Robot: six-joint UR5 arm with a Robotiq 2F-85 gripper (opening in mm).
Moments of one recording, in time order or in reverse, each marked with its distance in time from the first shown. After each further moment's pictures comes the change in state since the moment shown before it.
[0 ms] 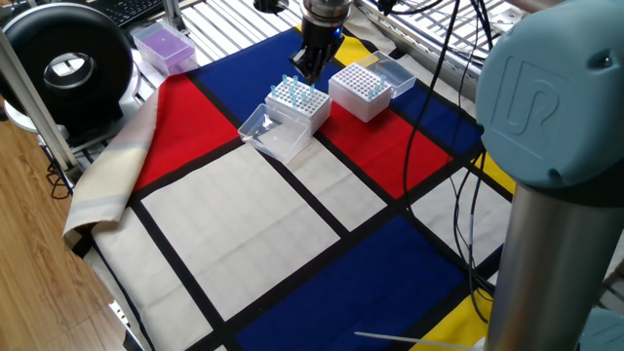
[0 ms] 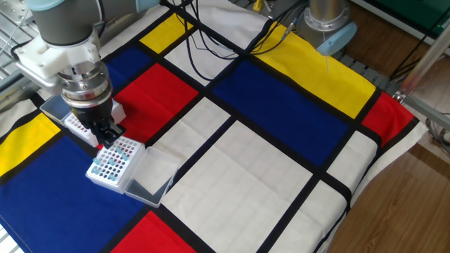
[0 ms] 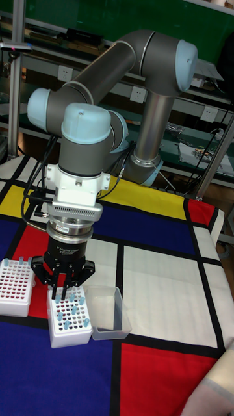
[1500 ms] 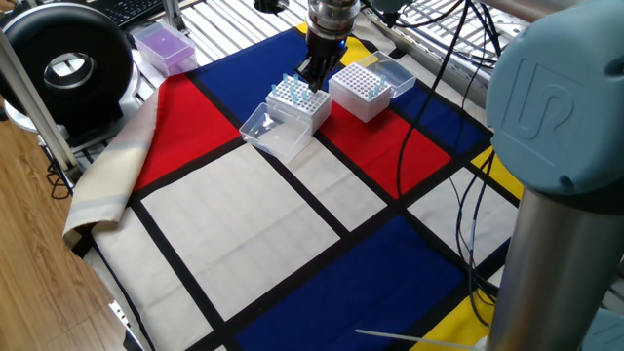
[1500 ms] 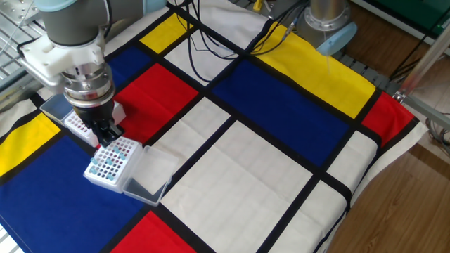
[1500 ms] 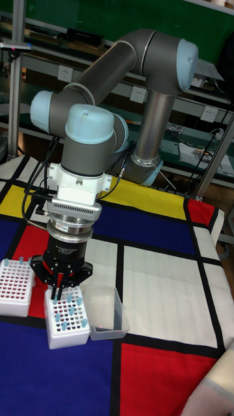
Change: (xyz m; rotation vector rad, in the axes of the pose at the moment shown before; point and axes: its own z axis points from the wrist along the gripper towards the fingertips) arm -0.002 -0.004 -0.002 0.030 -0.015 0.074
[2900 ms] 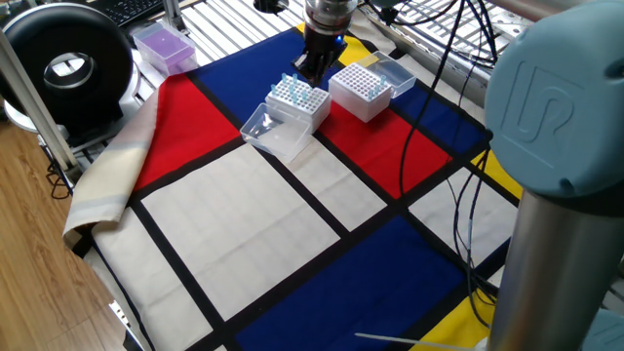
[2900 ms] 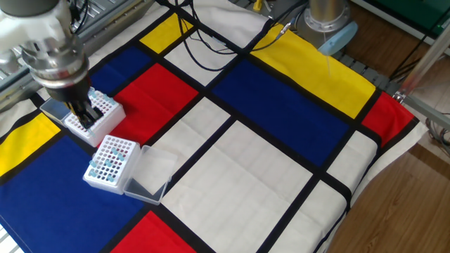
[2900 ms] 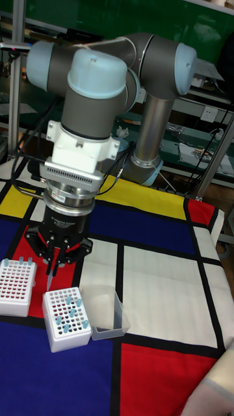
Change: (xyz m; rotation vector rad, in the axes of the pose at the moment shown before) arm -0.016 -0.024 -0.081 0.052 0.097 0.057
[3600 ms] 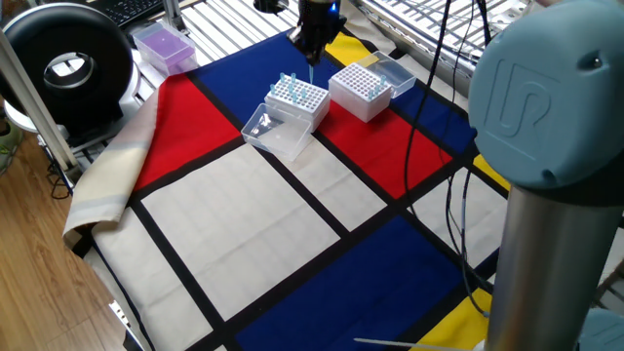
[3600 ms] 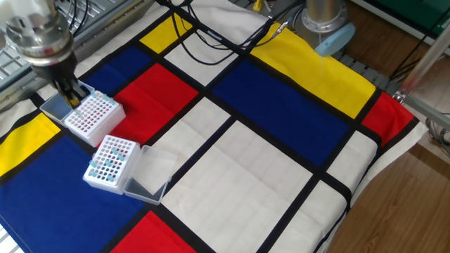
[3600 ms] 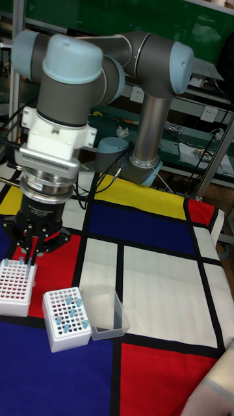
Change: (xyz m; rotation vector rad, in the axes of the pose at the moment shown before) arm 0.008 -0.050 -0.004 0.028 0.001 -0.062
